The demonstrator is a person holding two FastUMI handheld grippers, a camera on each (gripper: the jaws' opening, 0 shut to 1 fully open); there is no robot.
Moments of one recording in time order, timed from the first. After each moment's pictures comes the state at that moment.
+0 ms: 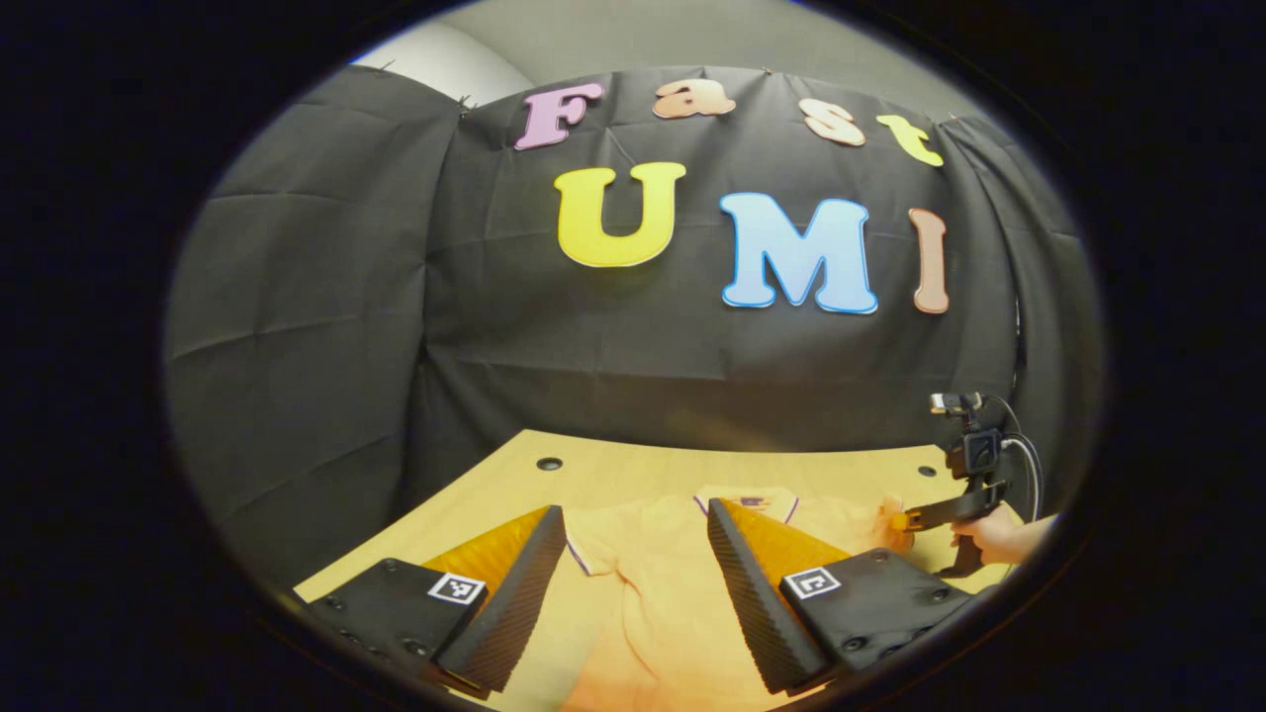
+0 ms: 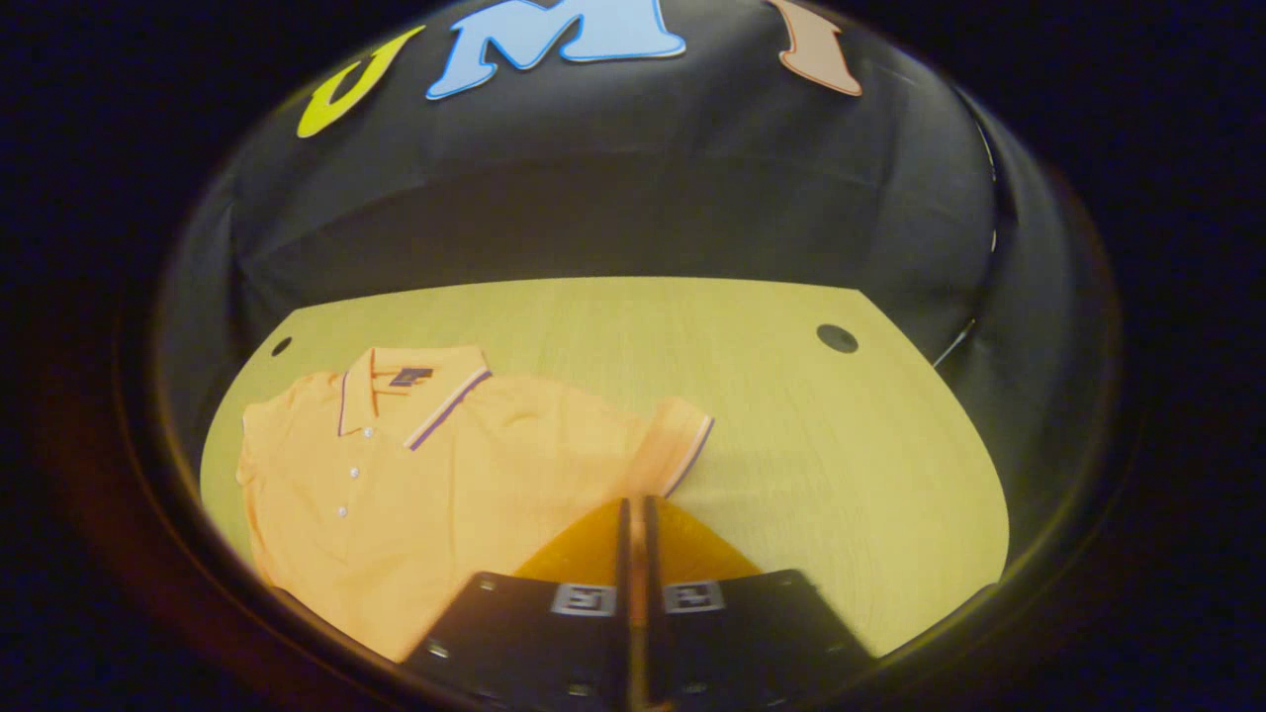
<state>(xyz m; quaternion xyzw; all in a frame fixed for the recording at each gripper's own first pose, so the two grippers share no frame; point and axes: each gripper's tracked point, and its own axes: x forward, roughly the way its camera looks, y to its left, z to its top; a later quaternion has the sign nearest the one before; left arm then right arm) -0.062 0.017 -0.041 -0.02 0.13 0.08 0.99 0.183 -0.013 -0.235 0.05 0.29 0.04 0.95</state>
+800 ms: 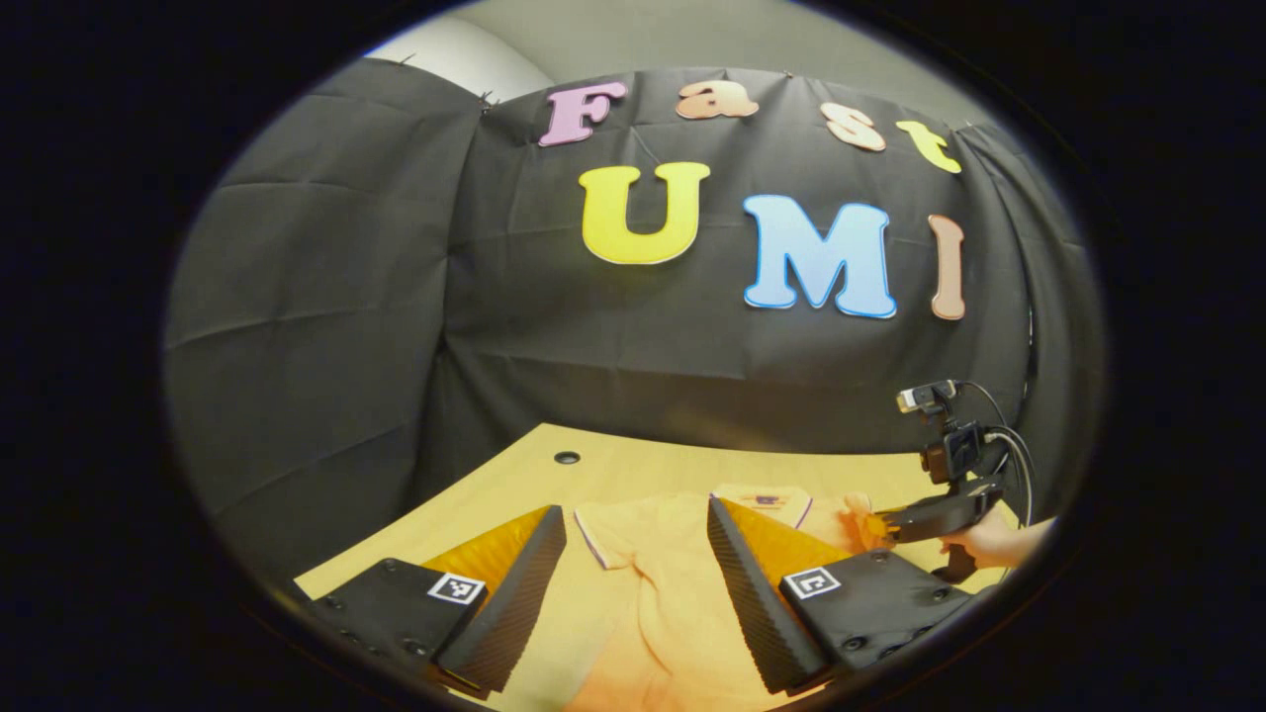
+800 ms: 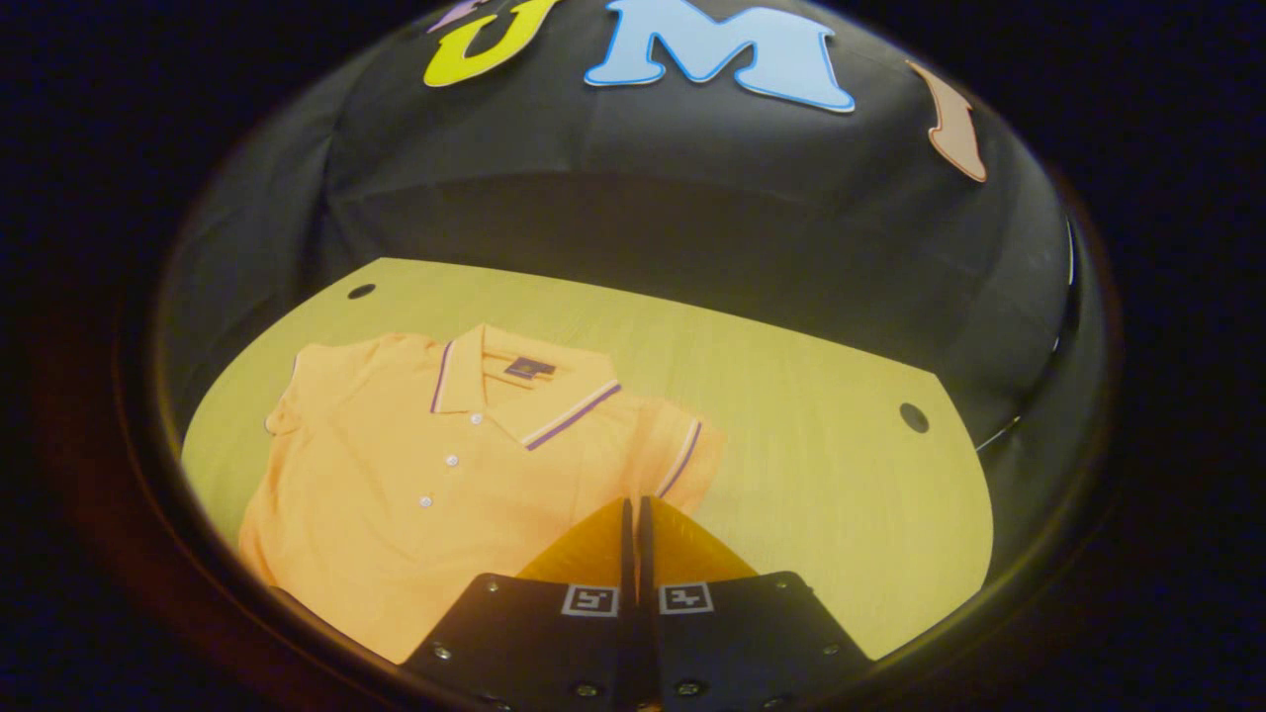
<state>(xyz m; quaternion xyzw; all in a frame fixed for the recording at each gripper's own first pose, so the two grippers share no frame) -0.077 0.046 -0.049 -0.04 0.13 0.11 0.98 0.173 0.084 -0.211 -0.03 0.27 0.15 0.95</state>
